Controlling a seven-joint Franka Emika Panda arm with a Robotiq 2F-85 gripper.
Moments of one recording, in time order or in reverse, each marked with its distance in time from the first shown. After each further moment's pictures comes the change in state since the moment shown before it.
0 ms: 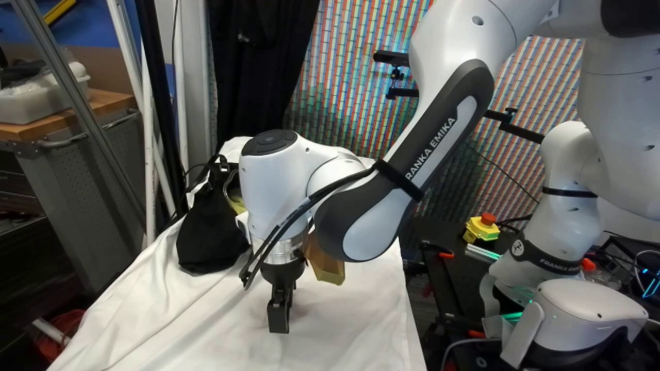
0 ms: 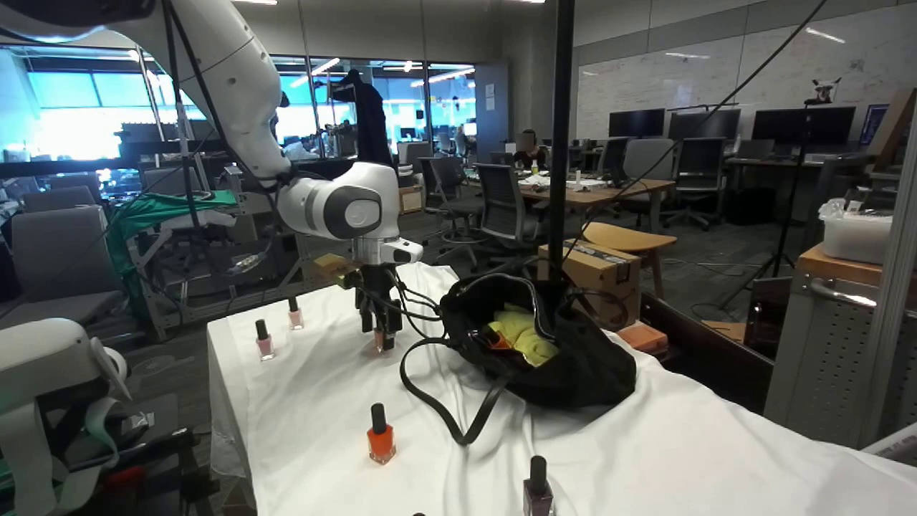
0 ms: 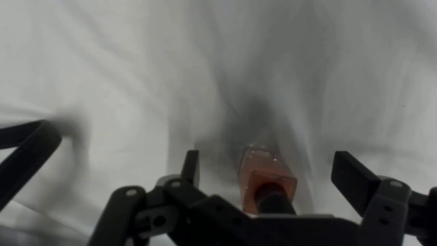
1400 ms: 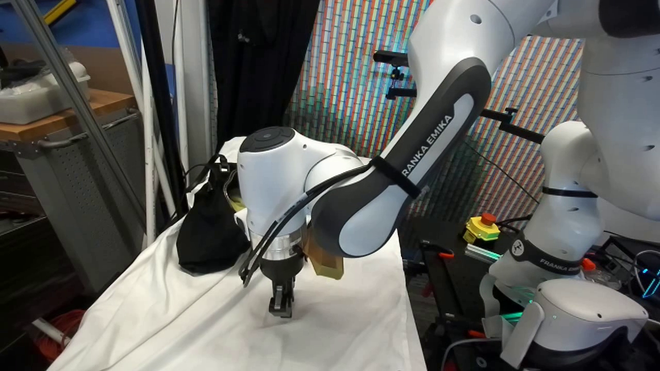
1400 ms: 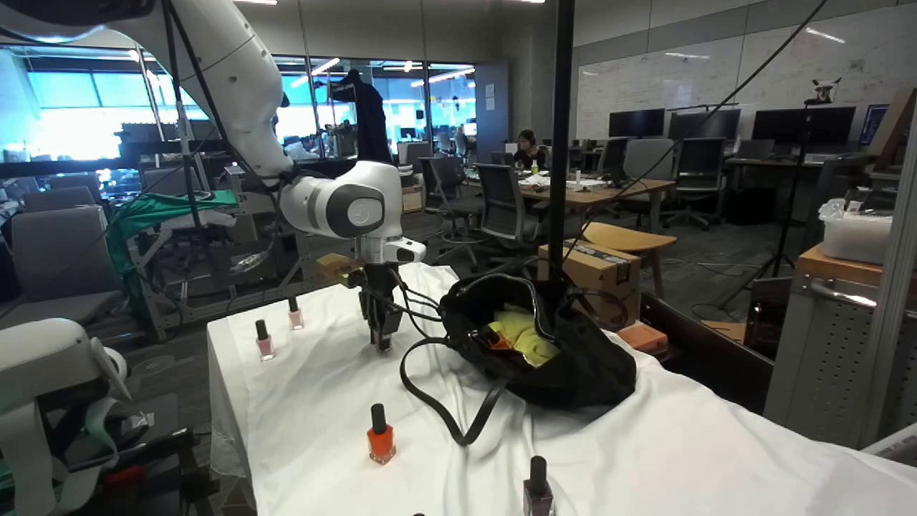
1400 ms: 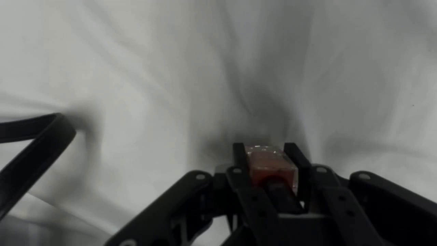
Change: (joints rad) arm 0.000 -0.003 -0.011 0.008 0.000 -0.020 -0.026
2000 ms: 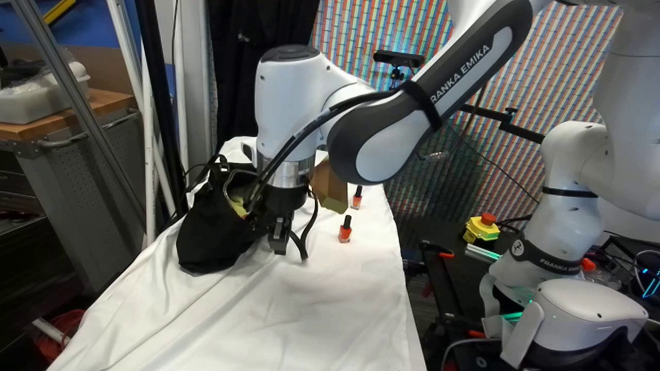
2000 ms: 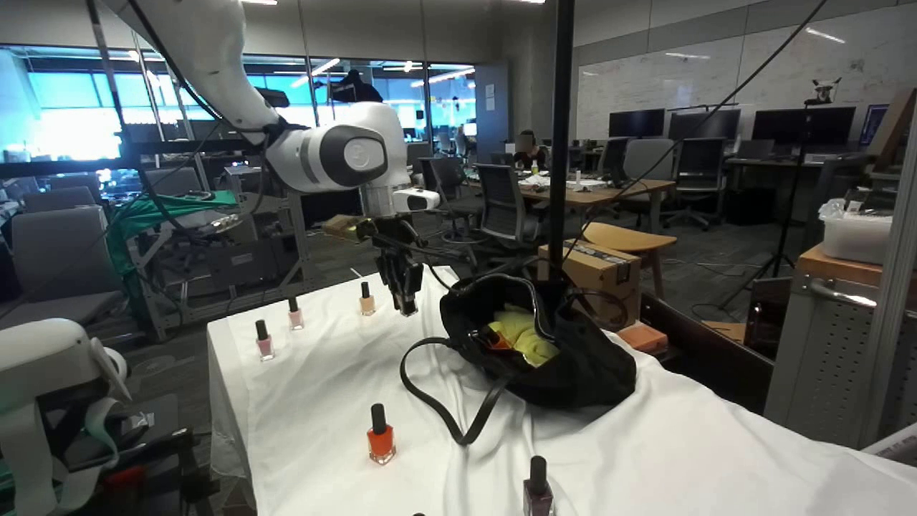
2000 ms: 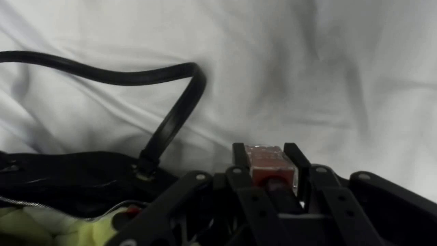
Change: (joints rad) arm -0.011 -0.215 -0.083 -0.072 -0.088 -0.025 0.000
